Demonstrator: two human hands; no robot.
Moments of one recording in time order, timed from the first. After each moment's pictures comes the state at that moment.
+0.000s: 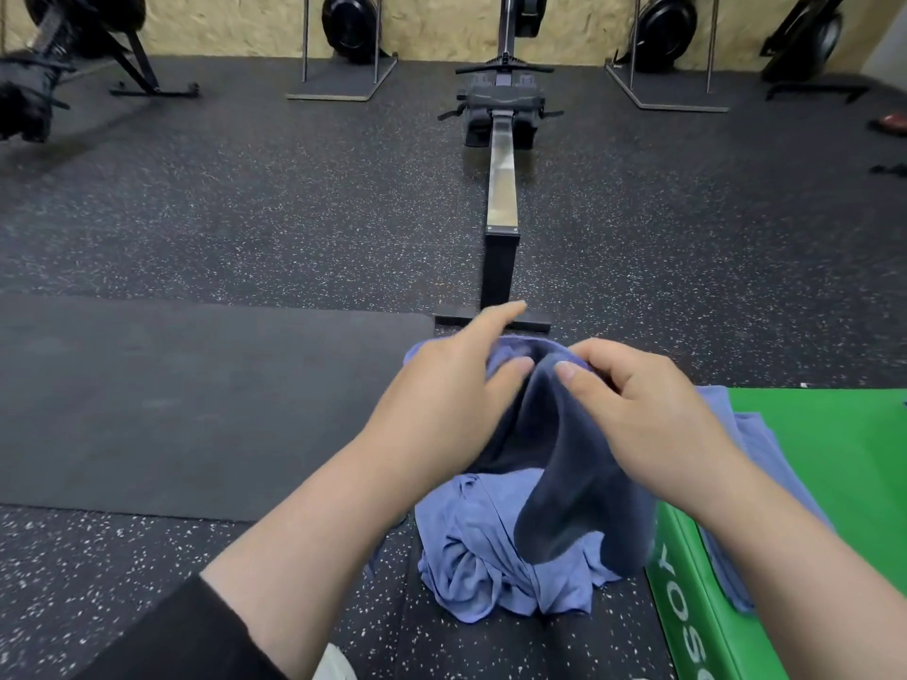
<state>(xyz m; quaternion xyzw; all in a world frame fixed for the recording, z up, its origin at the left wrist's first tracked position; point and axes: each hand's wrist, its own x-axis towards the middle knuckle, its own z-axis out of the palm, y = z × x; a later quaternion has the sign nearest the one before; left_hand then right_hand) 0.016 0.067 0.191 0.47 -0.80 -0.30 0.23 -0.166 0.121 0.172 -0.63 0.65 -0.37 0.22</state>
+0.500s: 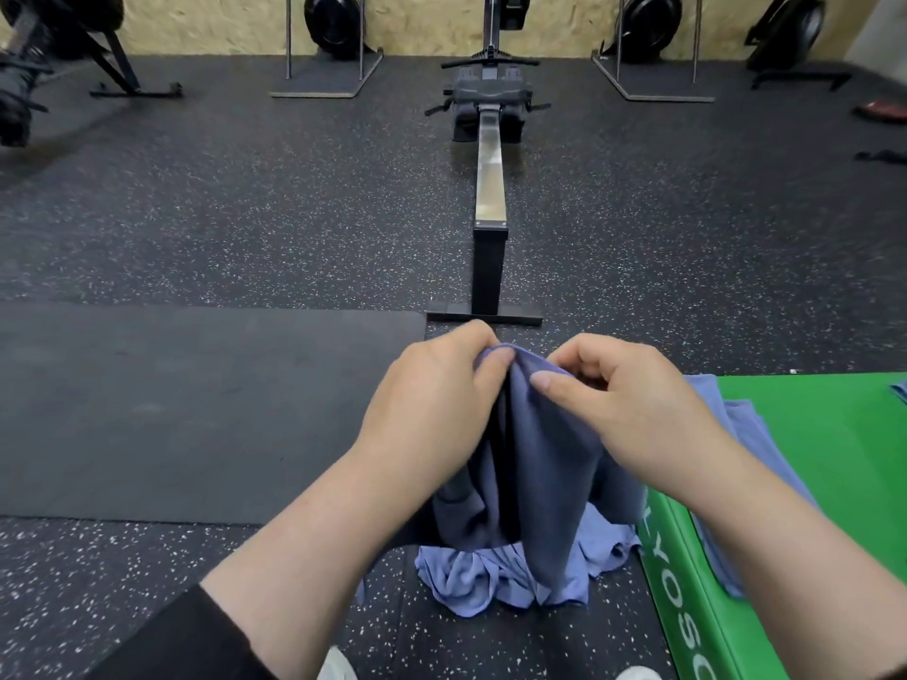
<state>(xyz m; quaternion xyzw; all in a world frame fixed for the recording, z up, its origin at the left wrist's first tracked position) 0.010 0.067 0.180 0.49 -0.80 -0.25 0.25 -0.174 0.118 0.166 -0.61 0.64 -0.38 0.25</state>
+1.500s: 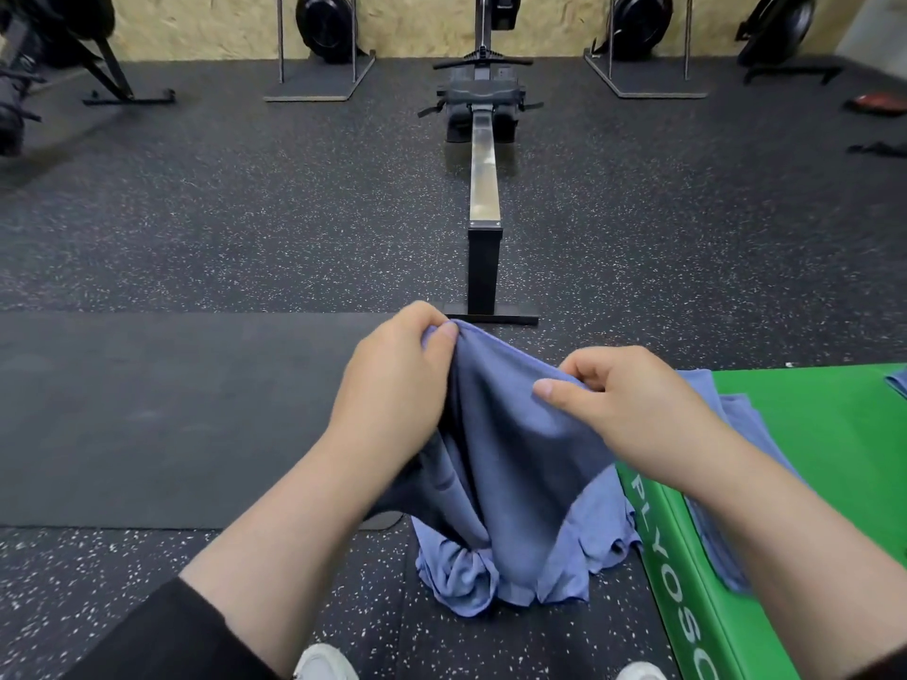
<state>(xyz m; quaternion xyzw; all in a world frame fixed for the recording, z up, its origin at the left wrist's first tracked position) 0.020 0.049 0.178 0.56 -0.72 -0.26 0.30 -0.181 0.123 0.171 -0.61 0.69 -0.29 0.26</state>
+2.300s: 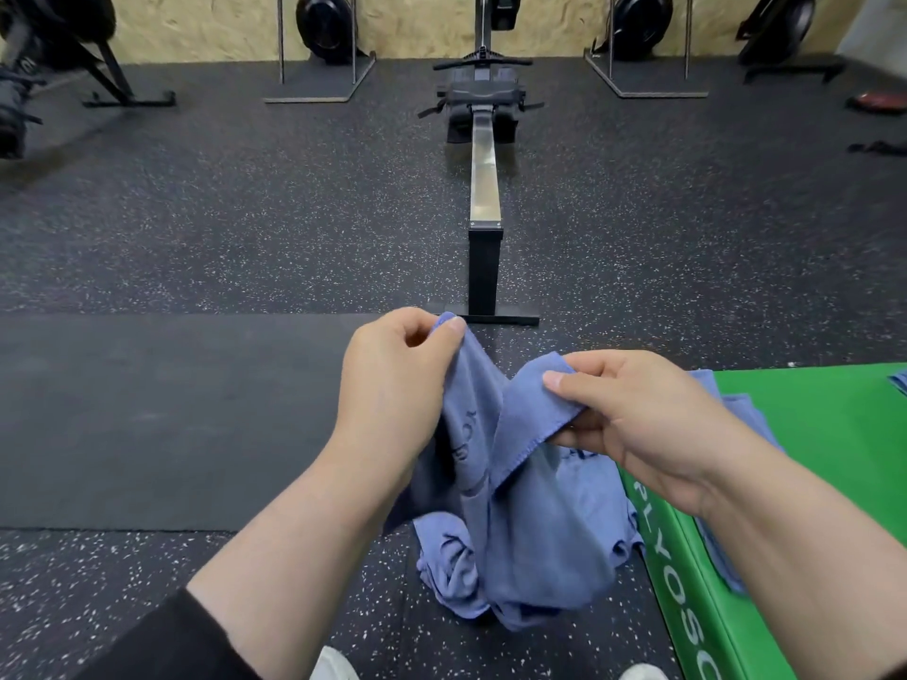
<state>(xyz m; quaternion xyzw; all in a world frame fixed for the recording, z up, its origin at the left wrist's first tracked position) 0.012 0.058 0.182 0.54 -0.60 -0.40 0.43 -0.168 0.126 0.174 -0.38 0.58 -0.46 0.56</state>
